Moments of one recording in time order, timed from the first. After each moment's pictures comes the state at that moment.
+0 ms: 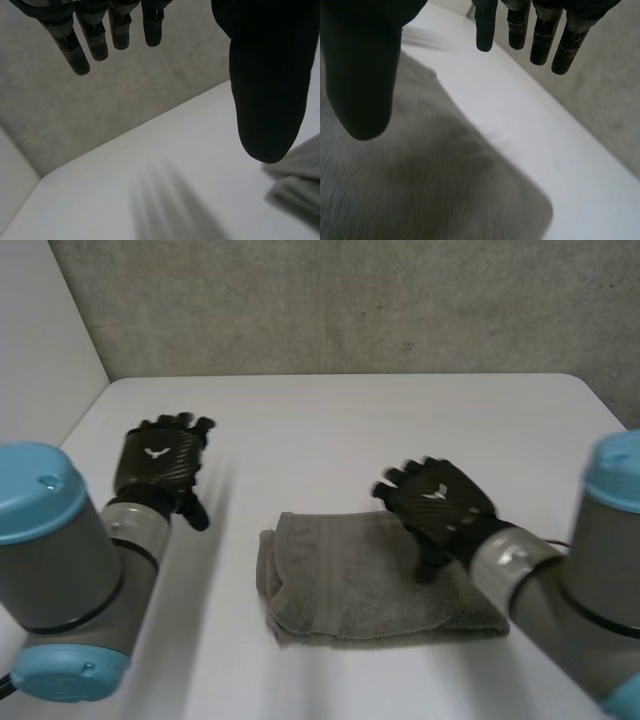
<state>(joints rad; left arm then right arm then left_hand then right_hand) 4.19 -1.82 -1.70 3.41 -1.80 3.29 2.04 -1.35 1.72 -0.02 1.34 2.69 0.18 0.17 0.17 0.17 0.03 0.22 0.23 0.22 0.24 0.07</state>
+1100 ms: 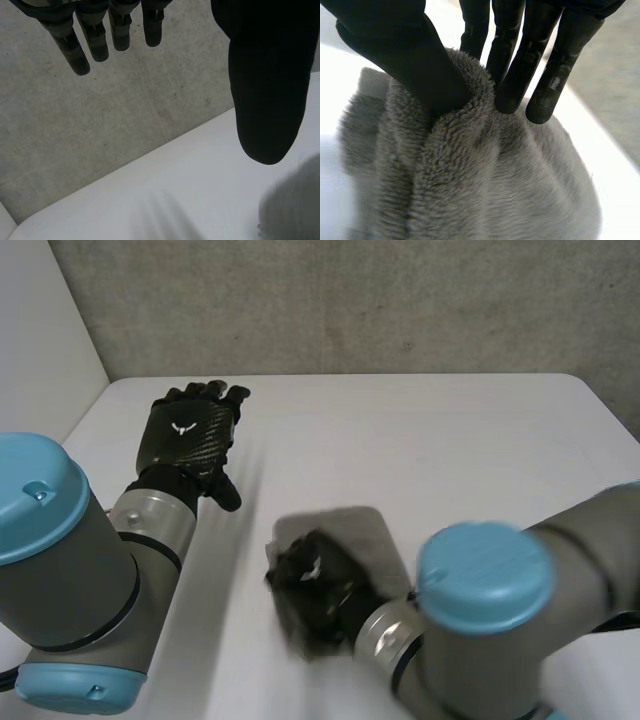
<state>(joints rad) 4.09 -1.77 -1.65 3.41 -1.81 3.27 2.37 -1.16 1.61 -0.11 1.39 2.62 0.18 0.18 0.18 0.17 0.03 0.90 1.16 1.19 1.19 0.98</state>
